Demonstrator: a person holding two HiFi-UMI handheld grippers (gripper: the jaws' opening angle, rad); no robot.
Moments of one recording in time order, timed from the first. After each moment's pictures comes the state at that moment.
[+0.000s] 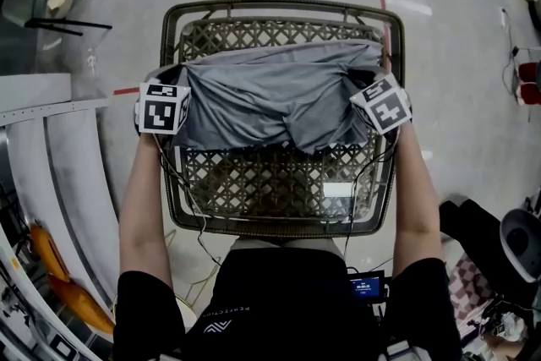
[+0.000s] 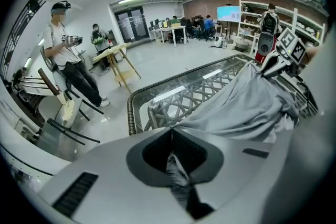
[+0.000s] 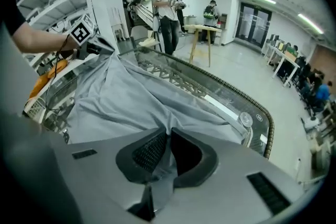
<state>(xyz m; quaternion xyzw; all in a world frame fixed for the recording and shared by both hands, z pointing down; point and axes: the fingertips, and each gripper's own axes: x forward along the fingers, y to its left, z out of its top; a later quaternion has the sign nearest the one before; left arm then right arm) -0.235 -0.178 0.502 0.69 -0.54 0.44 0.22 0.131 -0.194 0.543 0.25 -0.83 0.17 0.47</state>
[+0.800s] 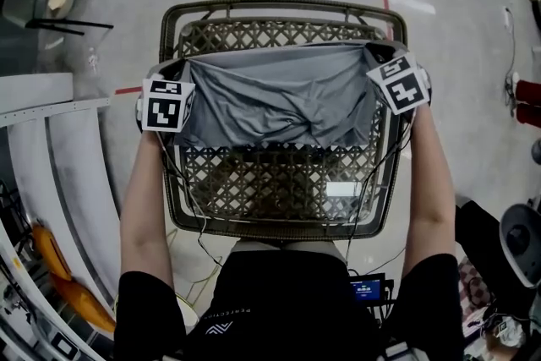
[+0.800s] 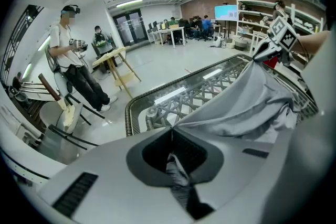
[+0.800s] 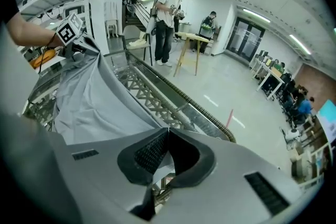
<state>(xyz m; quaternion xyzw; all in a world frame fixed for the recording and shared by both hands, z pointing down) -0.224 -0.194 0.498 0.69 -0.54 0.44 0.20 0.166 -0.266 0.517 0.32 -0.81 0.10 0.48</state>
